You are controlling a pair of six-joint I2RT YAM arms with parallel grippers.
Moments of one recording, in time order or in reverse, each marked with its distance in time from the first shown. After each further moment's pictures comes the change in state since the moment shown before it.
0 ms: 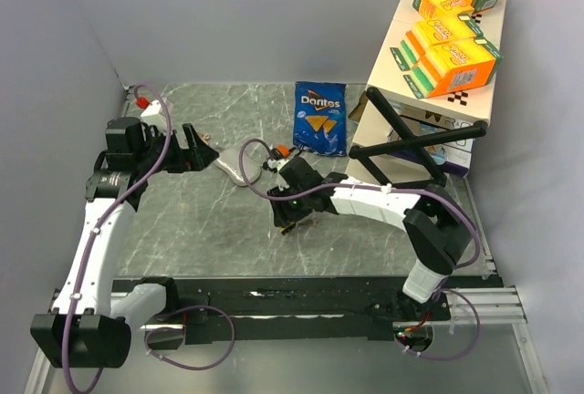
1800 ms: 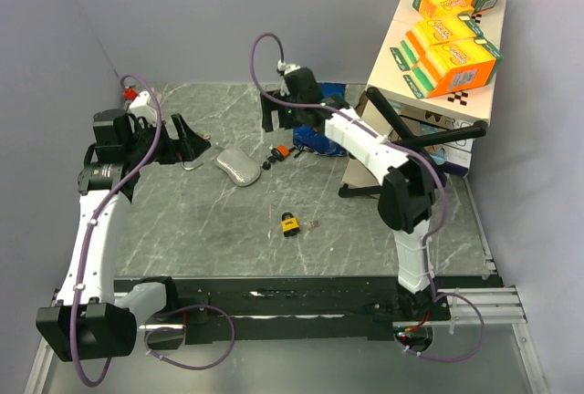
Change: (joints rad) left arm 0.090 0.039 0.057 0.015 0.068 0.018; right arm -0.260 0.364 0.872 -0.167 0.113 -0.057
